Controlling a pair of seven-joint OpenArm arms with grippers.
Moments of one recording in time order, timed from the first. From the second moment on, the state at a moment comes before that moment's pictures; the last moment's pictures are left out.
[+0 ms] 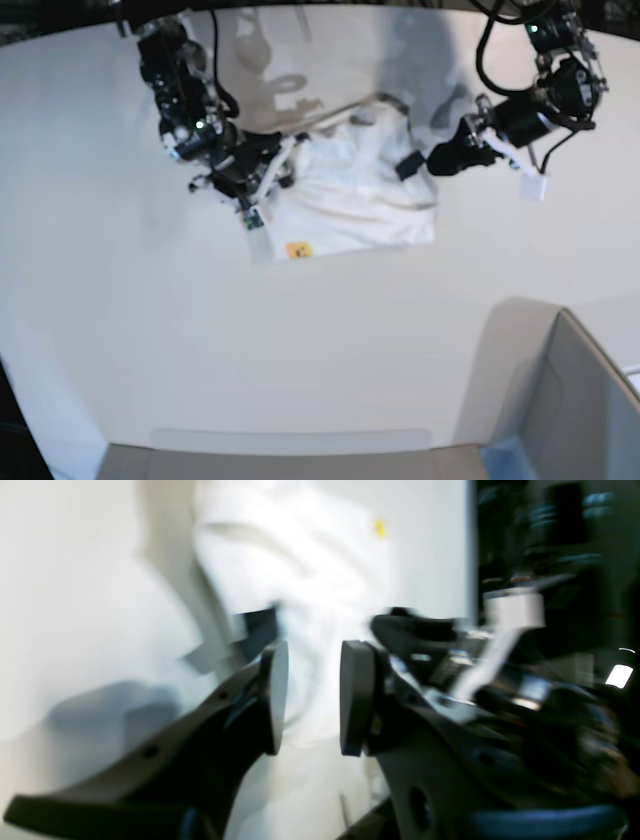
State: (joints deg) left arm 16.7 -12.0 -23.8 109.6 -67.8 -3.9 75.1; right arm -3.0 10.0 -19.6 102.7 15.5 3.7 -57.9
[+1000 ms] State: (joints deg) left arm 21.8 -8.6 -13.9 106.8 -60.1 -0.4 75.0; right arm -3.1 10.0 -19.6 102.6 15.5 3.7 -57.9
